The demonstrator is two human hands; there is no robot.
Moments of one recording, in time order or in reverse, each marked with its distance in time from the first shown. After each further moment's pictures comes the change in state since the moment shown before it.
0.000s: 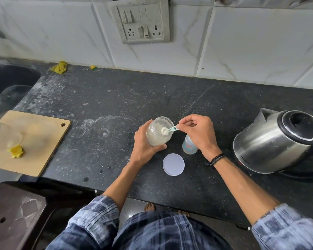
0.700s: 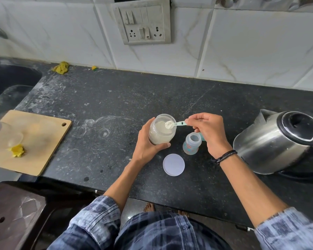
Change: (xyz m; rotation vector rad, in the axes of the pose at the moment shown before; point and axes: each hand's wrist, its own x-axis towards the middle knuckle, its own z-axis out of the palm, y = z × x) left_hand 0.004 0.006 0.004 -0.114 -0.014 0.009; right_hand 0.004 -0.011 -0.019 0.207 0.064 0.285
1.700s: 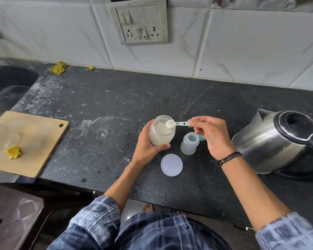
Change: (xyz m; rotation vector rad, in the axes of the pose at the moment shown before) left_hand 0.001 -0.002 0.008 -0.020 -0.040 -0.044; right_hand -0.003 0.004 -0.015 0.225 -0.029 0.134
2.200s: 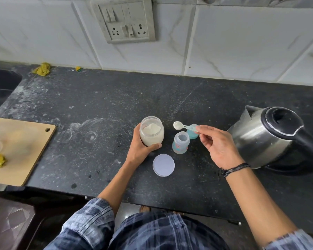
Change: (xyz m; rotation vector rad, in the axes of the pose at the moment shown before) left_hand 0.004 -0.001 0.009 -0.096 -0.031 -0.100; right_hand -0.012 0.018 -0.042 0.379 0.069 0.197
